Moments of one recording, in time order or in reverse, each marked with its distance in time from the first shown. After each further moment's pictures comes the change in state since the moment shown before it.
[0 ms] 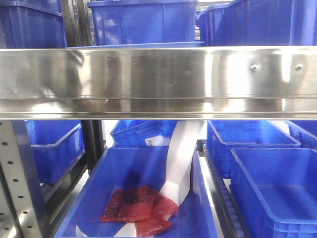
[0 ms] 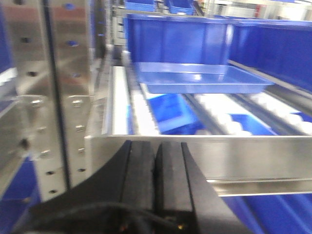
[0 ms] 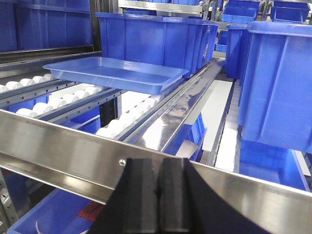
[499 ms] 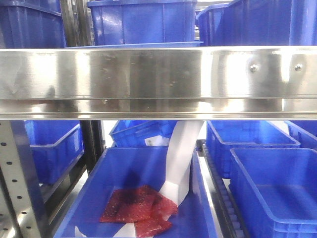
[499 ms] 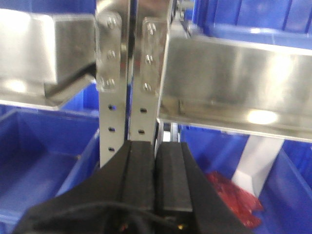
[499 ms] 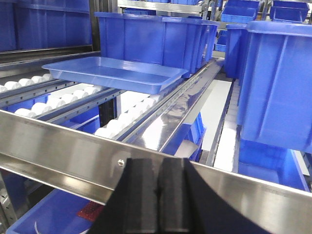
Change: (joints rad) left arm 0.170 -0.241 0.423 -0.002 -0.136 0.002; right arm 0.000 0.000 0.000 0.000 0.000 -0.001
